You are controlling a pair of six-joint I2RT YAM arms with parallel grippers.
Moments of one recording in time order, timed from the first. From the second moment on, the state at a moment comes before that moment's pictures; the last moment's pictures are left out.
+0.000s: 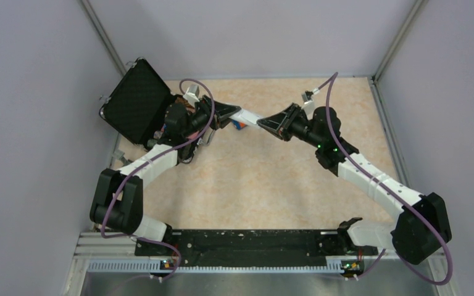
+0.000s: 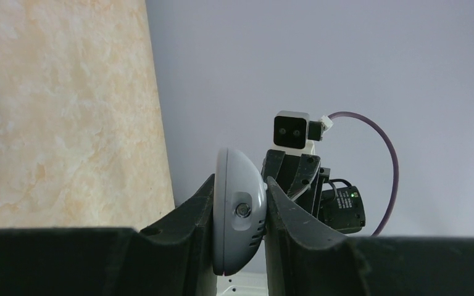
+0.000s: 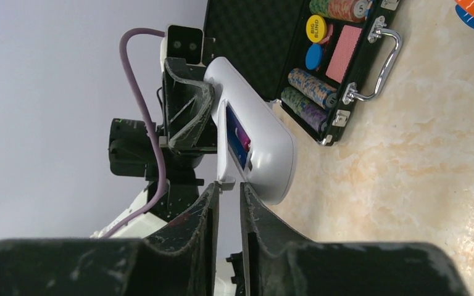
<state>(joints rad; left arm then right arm) -0.32 1.47 0.86 0.66 0.63 -1.48 0.52 1.22 0.87 0.24 -0.35 1.21</state>
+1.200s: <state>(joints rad) -0.32 1.43 0.86 0.48 0.63 -1.36 0.51 1.21 0.94 -0.03 -0.34 1.17</state>
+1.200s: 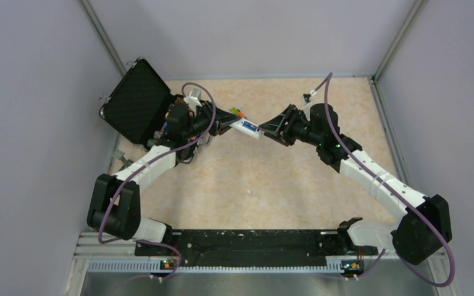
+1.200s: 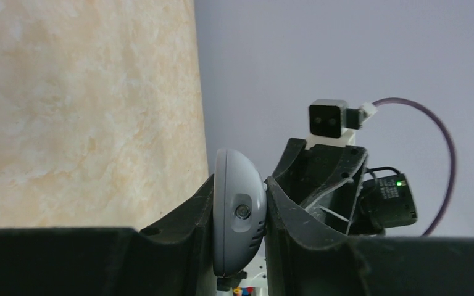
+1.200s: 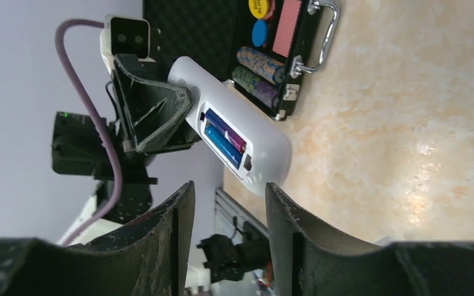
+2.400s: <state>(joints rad) -0.19 1.30 0.58 0.02 0.59 -0.77 1.21 1.49 0.87 -0.46 -0.07 0.32</state>
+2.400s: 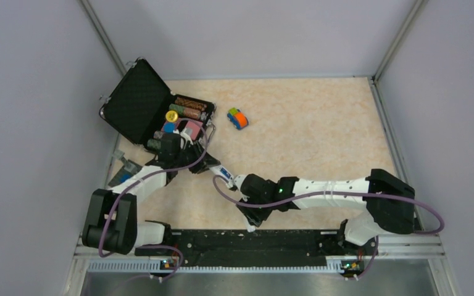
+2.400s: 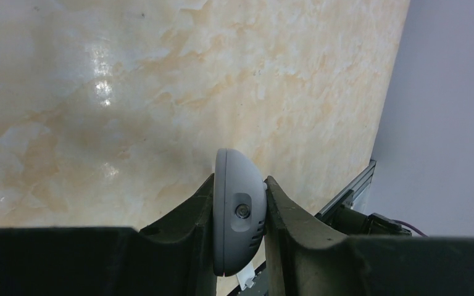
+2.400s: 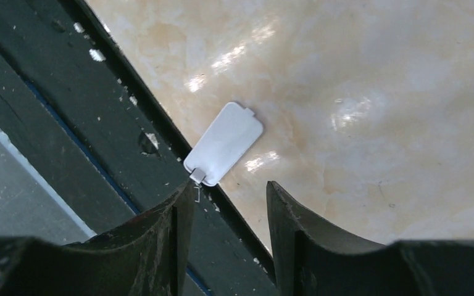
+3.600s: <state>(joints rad) -0.09 1.22 0.46 0.08 0.62 -0.81 1.39 1.50 0.75 -0.27 -0.01 -0.09</state>
